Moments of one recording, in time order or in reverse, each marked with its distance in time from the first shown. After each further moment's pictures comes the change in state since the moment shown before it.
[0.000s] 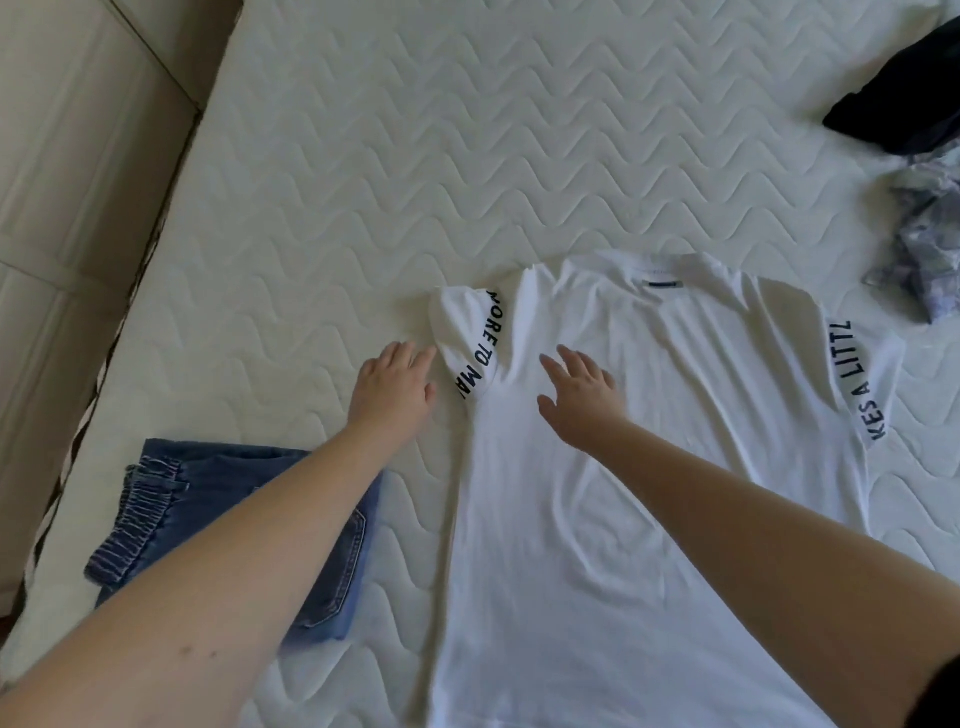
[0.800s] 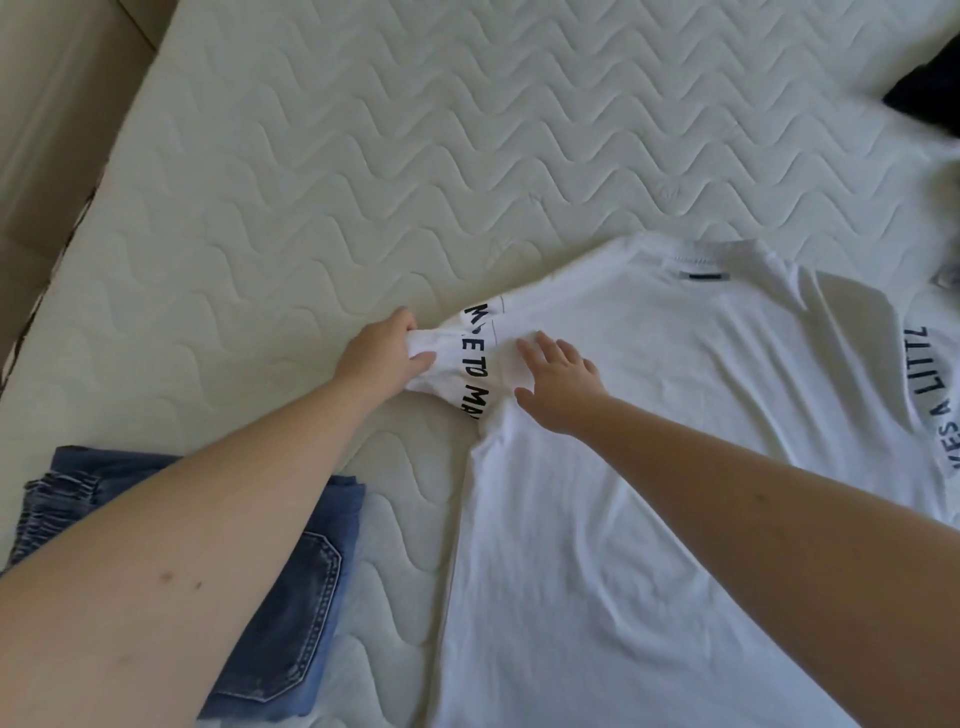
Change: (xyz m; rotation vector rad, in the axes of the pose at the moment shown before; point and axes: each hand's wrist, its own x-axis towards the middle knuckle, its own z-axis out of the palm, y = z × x) left_hand 0.081 -0.040 0.051 -0.471 -0.040 -0.171; right_hand 0.087 -0.019 0.049 -0.025 -0.116 -0.017
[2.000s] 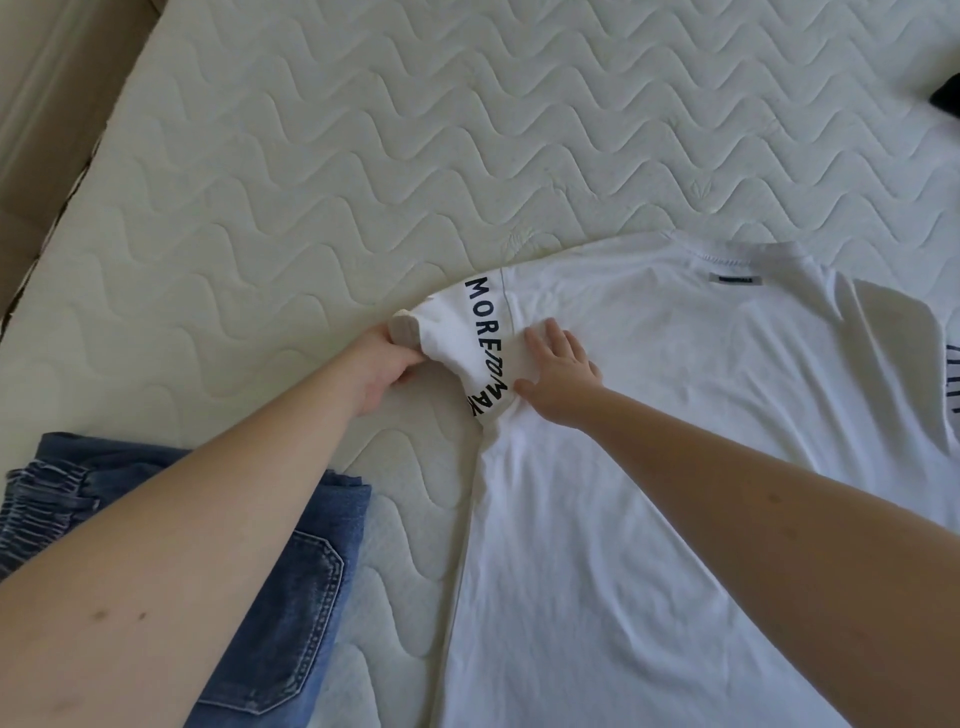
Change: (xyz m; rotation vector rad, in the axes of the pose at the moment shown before) left_hand 0.002 -0.017 0.008 -0.967 -0.240 -0.367; right_hand 0.032 -0.011 0.013 0.168 -0.037 0.070
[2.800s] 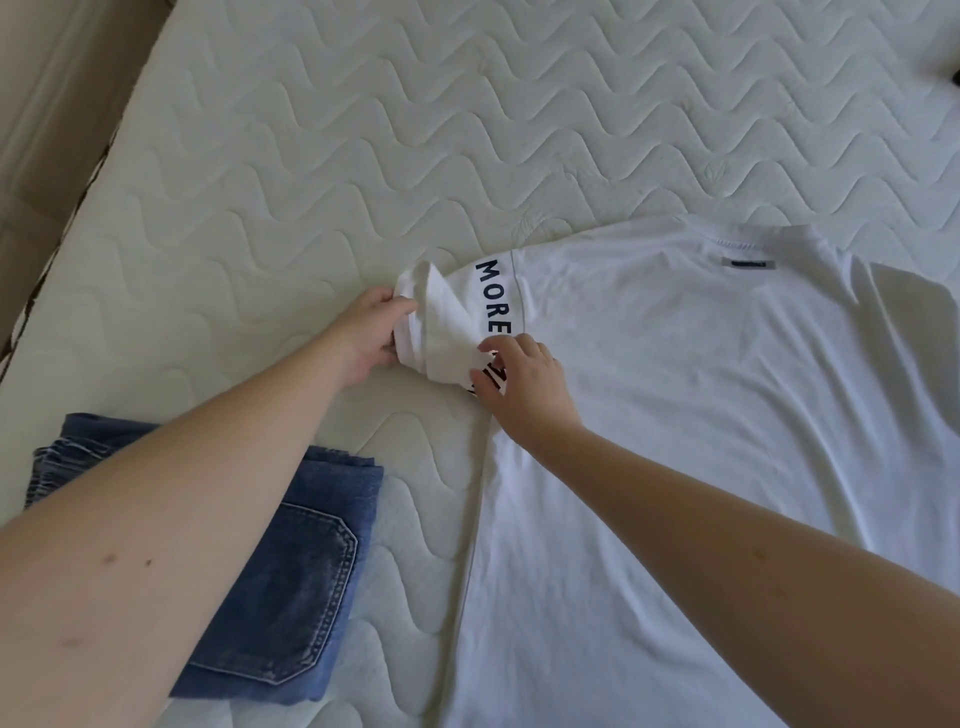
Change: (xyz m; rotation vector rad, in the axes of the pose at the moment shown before) left_hand 0.003 0.010 -0.023 -0.023 0.128 -0.012; right_hand -0.051 -0.053 0.025 0.263 0.338 -0.250
